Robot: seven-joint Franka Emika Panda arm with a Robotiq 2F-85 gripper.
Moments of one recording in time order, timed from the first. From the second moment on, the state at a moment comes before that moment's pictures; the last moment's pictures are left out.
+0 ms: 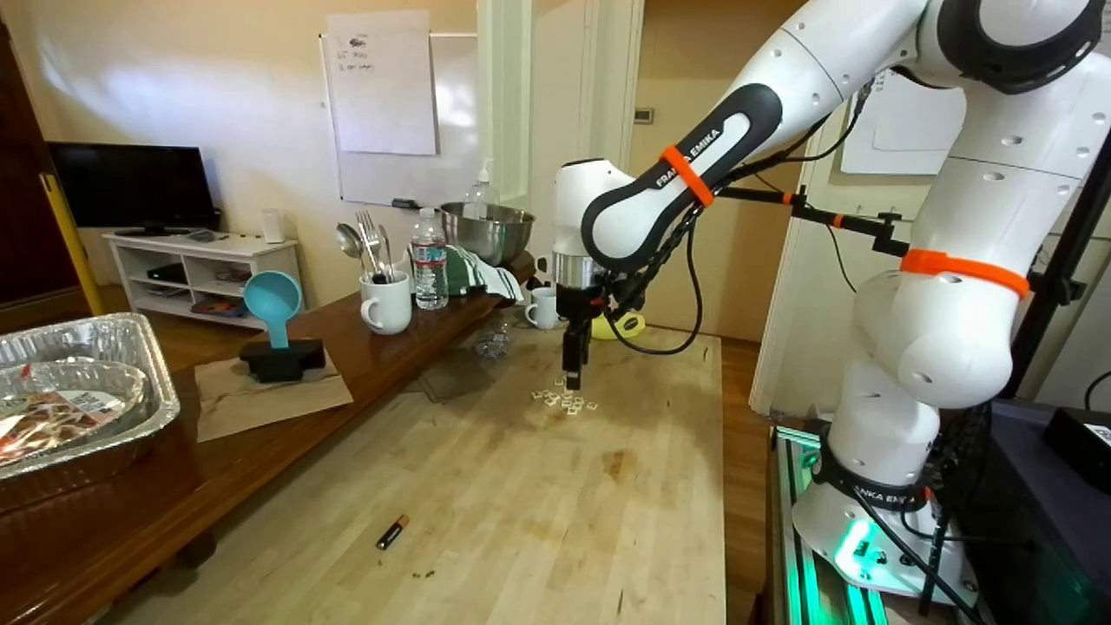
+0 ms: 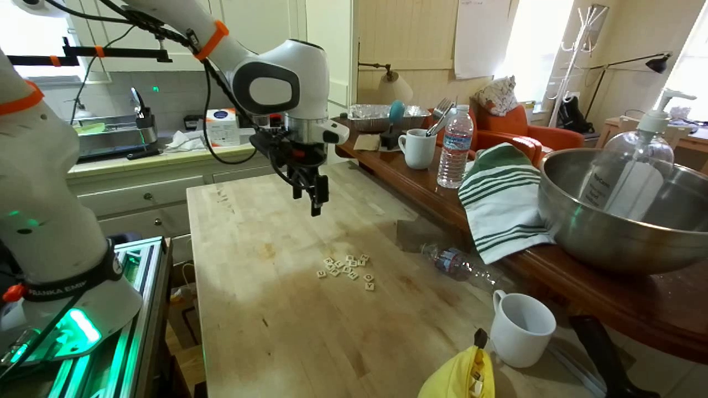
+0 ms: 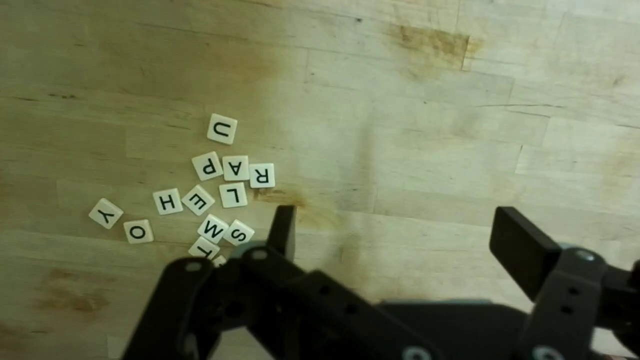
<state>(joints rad) 0.04 -0.15 -0.04 -2.55 0.00 2.36 -0.22</state>
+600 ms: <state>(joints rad) 0.04 -0.15 -0.03 -2.54 0.00 2.37 -0.21</state>
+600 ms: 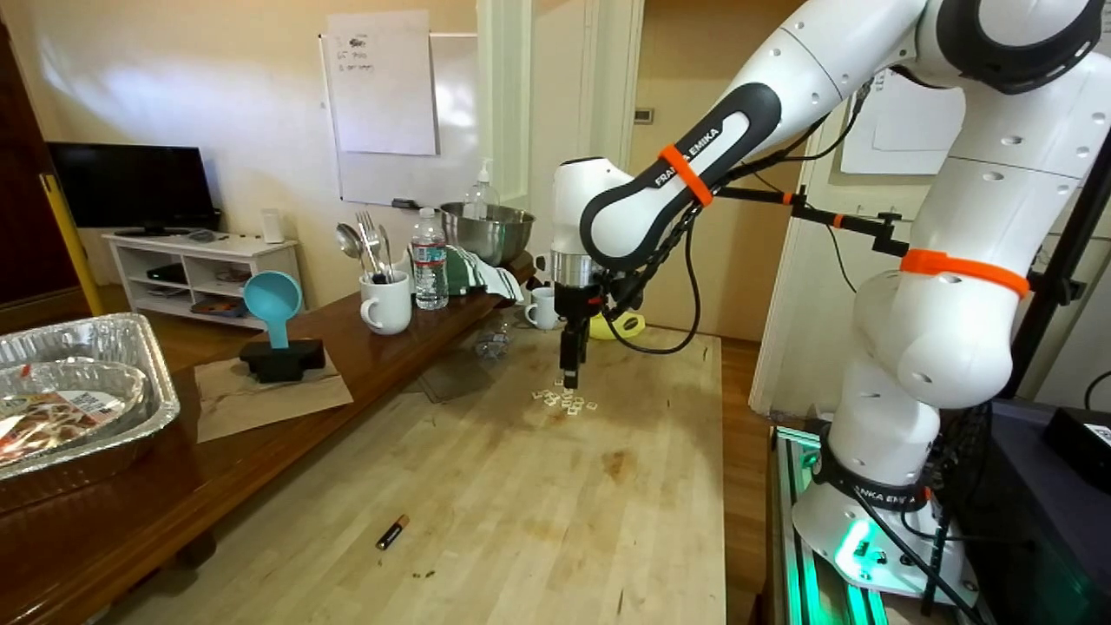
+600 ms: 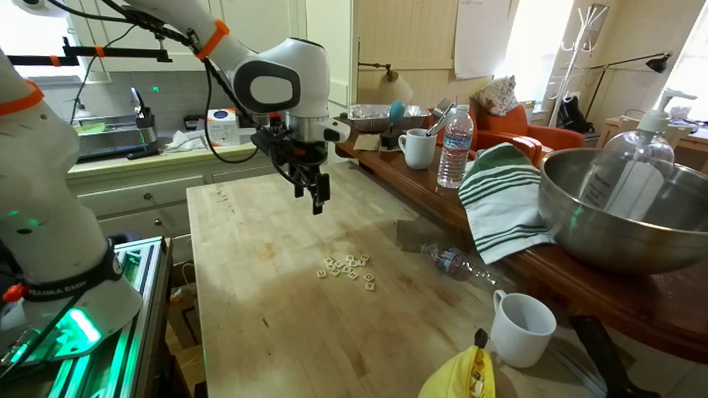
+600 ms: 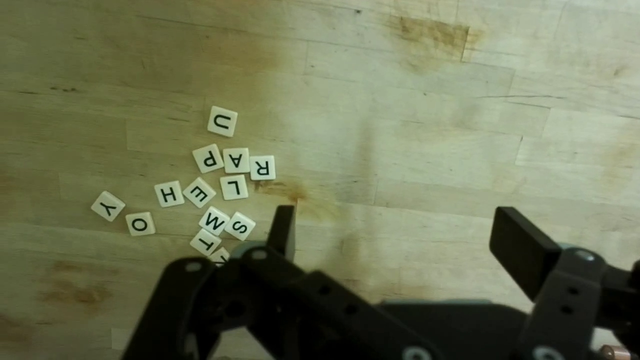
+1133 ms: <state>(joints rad) -0.01 -0.03 -0.04 -2.51 -0.04 2.51 -0.15</state>
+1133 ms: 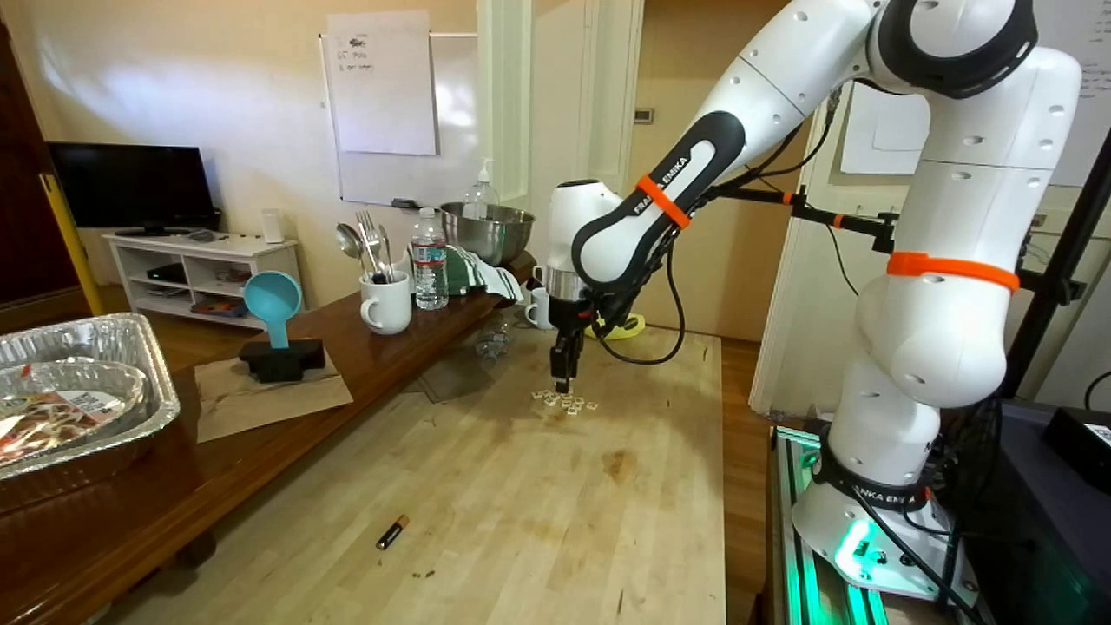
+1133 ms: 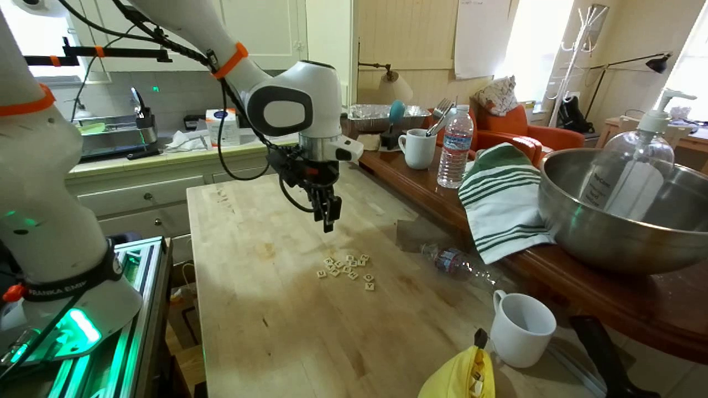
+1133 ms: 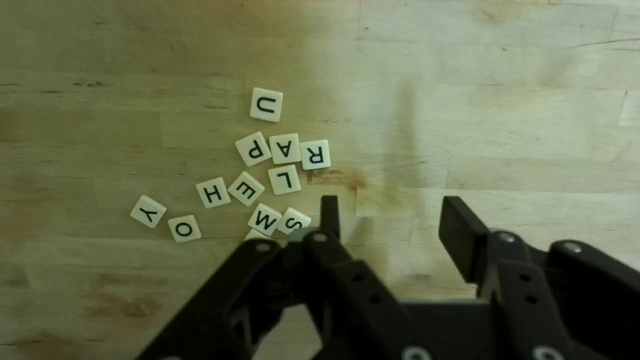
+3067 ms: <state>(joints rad) -0.06 0.22 -0.09 -2.46 -0.19 2.75 -0.13</state>
